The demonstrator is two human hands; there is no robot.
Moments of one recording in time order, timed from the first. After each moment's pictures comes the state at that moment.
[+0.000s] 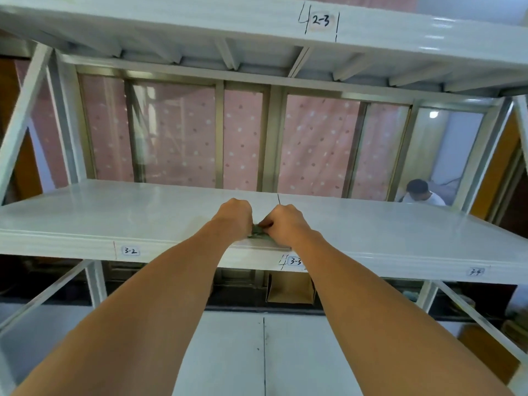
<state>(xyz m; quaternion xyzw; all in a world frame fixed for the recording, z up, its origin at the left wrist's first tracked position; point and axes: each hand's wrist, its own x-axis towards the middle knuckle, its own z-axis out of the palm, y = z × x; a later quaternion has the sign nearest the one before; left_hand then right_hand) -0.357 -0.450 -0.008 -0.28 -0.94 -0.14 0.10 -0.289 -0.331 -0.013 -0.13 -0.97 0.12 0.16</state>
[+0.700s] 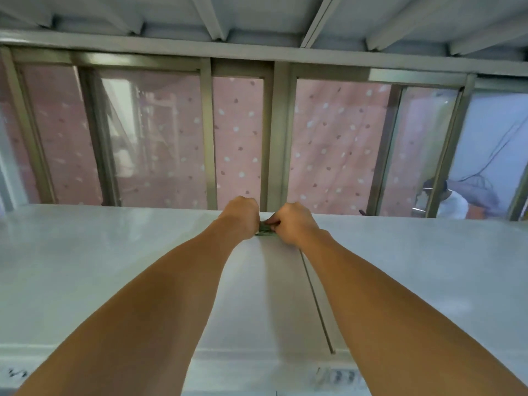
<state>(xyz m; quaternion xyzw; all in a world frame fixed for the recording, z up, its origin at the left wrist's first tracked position) -0.538 -0.340 -0.008 -0.29 -0.94 -0.14 0.11 -0.465 -0.226 -0.017 -0.14 -0.98 0.07 0.15</state>
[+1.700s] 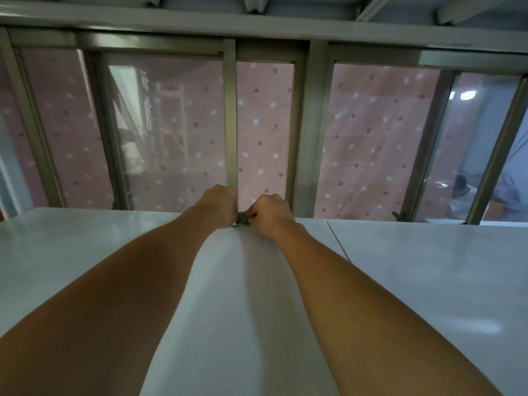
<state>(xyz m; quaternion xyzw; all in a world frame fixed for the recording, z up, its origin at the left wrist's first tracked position) -0.680 -0.395 -0.002 -0.26 -0.95 -0.14 0.12 -0.615 -0.279 -0.018 -0.13 -0.96 0.16 0.19</state>
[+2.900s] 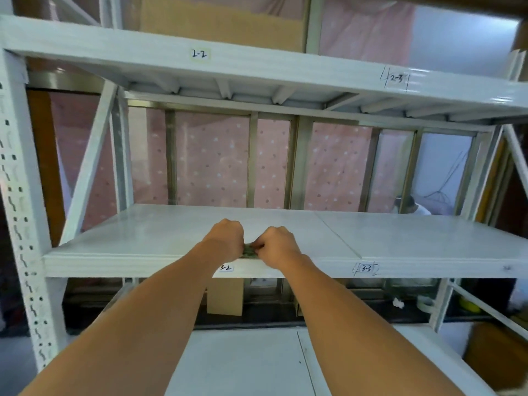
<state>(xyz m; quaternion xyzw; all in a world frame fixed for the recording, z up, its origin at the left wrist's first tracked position) -0.441 -0.647 -0.017 -0.31 -0.94 -0.13 0.09 -0.362 -0.535 -0.031 -0.16 -0.96 0.14 0.20</state>
